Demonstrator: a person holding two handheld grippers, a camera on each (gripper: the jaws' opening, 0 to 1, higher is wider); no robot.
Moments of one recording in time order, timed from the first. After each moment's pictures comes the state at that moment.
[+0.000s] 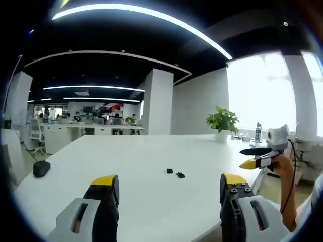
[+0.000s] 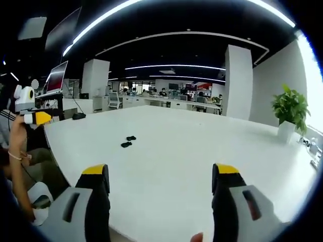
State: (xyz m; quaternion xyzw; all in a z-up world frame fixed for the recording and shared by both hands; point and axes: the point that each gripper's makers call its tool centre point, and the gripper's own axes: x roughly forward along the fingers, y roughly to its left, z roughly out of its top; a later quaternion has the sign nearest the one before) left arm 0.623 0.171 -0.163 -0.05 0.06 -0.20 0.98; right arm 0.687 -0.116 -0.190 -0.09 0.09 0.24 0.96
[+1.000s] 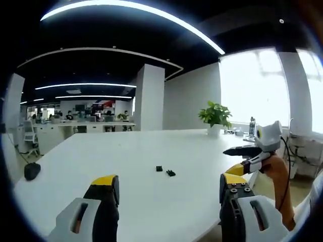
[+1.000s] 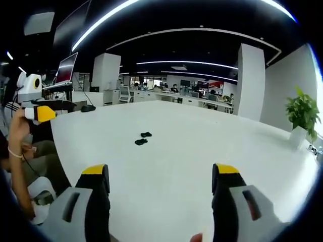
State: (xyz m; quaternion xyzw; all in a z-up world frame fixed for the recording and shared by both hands) left arm 0.630 0.149 -0.169 -0.04 0.07 -0.24 0.97; right arm 0.695 -0.061 -0.204 -0.11 0.11 0.29 0.94
